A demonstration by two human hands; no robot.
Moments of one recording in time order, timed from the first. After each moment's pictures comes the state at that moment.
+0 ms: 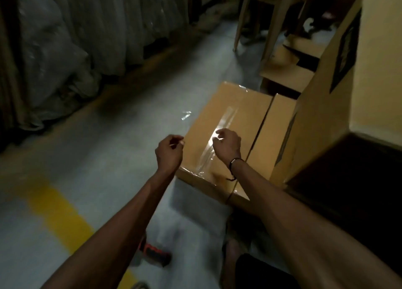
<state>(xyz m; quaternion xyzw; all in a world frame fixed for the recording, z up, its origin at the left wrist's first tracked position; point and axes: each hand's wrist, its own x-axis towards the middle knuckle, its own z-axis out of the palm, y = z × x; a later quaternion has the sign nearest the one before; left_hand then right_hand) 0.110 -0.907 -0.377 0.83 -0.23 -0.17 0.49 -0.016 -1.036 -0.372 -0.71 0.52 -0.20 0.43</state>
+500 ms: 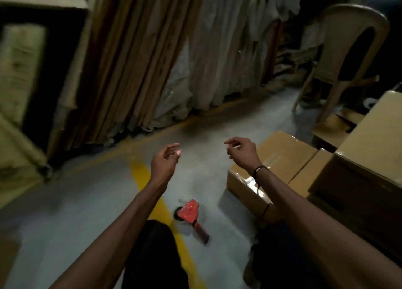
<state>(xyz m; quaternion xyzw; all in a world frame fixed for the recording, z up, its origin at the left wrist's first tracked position) 0.076 -0.581 -0.163 0.75 -0.14 -0.08 0.64 -0.038 -0.822 -0.142 -0.82 0.26 -0.20 0.47</state>
